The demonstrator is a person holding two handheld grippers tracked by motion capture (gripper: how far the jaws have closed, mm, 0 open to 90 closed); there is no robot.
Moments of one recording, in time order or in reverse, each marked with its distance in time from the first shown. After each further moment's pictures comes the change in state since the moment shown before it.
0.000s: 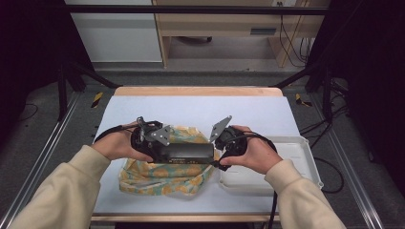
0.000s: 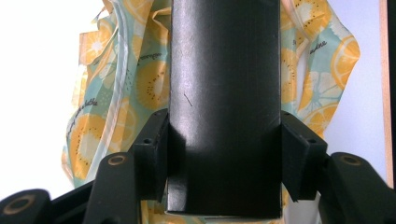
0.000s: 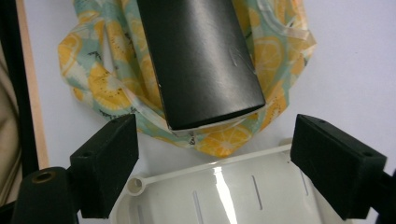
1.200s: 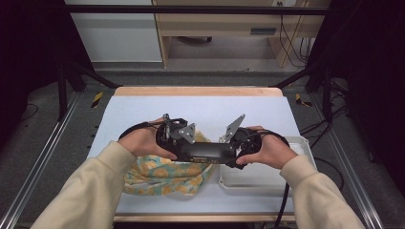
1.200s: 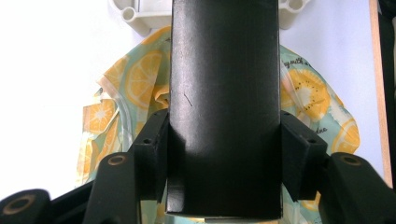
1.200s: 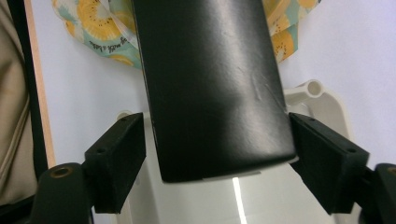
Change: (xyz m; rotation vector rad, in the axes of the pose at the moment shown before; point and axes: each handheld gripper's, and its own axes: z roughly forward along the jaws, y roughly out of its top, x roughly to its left) left arm 0.007 0.062 0.016 -0.022 -0.011 0.025; right arm -0.023 -0.038 -0.006 0.078 0.074 -0.010
